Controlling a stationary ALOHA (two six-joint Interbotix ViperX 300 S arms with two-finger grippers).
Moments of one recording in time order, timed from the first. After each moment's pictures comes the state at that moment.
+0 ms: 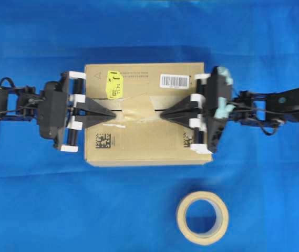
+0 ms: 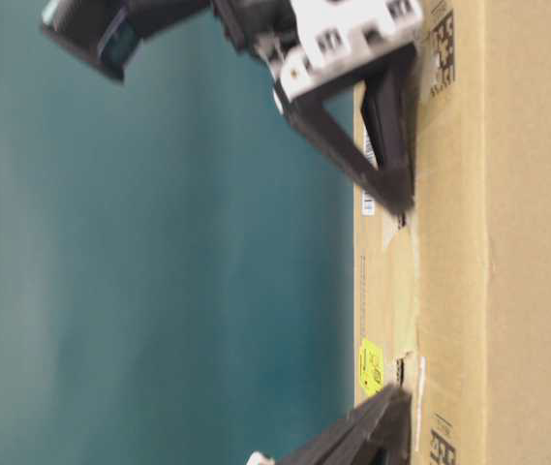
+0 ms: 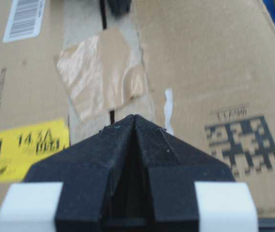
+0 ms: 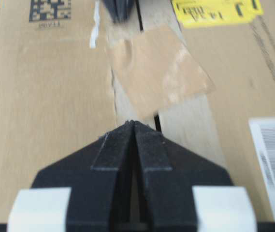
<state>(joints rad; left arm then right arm) 0.00 -0.21 1.05 -0.08 -0.36 0.31 0.03 -0.05 0.87 0.23 -0.40 0.06</state>
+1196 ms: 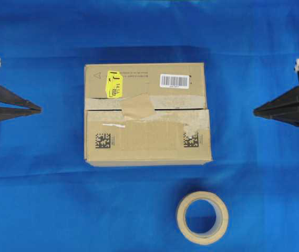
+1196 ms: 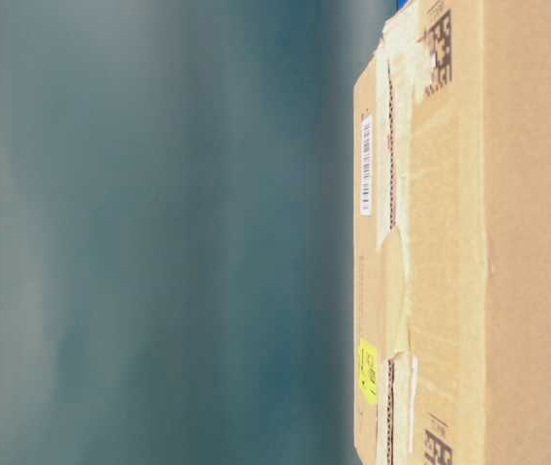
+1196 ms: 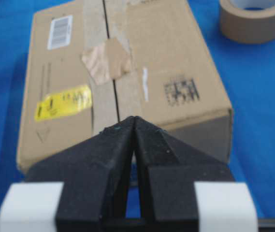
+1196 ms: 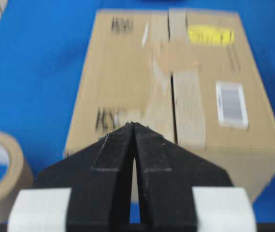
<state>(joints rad) -0.03 -1.09 1.24 -0.09 0.11 0.31 0.04 -1.00 1.21 0.18 0.06 -0.02</state>
